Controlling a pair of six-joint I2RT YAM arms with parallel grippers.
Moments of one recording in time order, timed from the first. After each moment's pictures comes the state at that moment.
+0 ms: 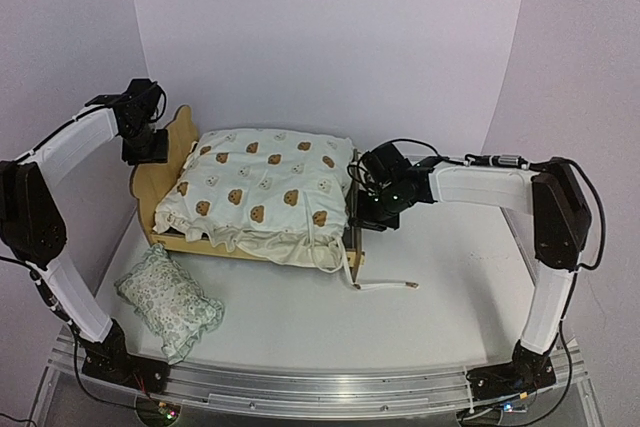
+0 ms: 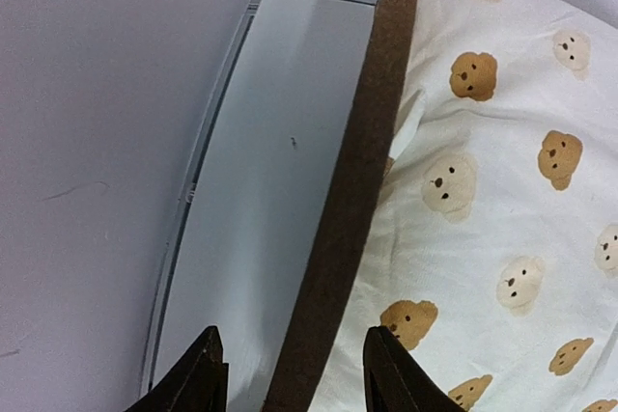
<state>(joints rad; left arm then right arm) -0.17 1.66 1.61 -0.91 -0.28 -0.25 0.70 1.92 1.45 -0.52 -0.01 0.71</state>
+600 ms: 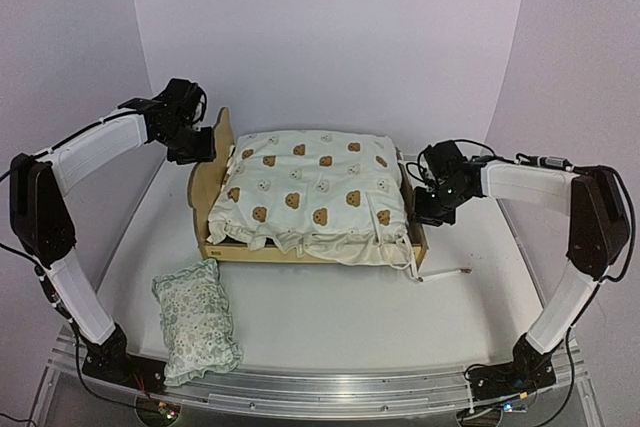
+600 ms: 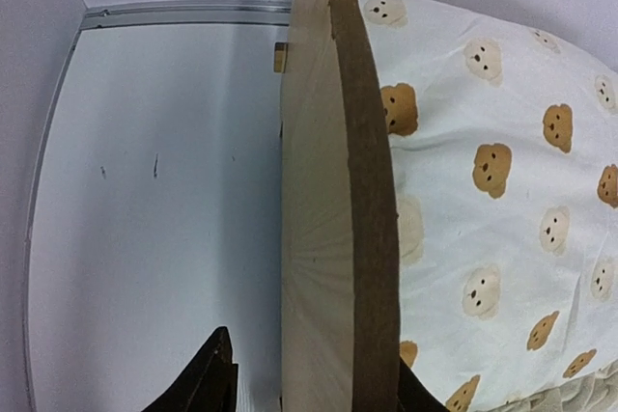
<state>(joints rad) -0.38 1.69 1.60 -0.75 -0.13 -0.35 0.43 1.72 1.22 -0.56 0.01 0.55</state>
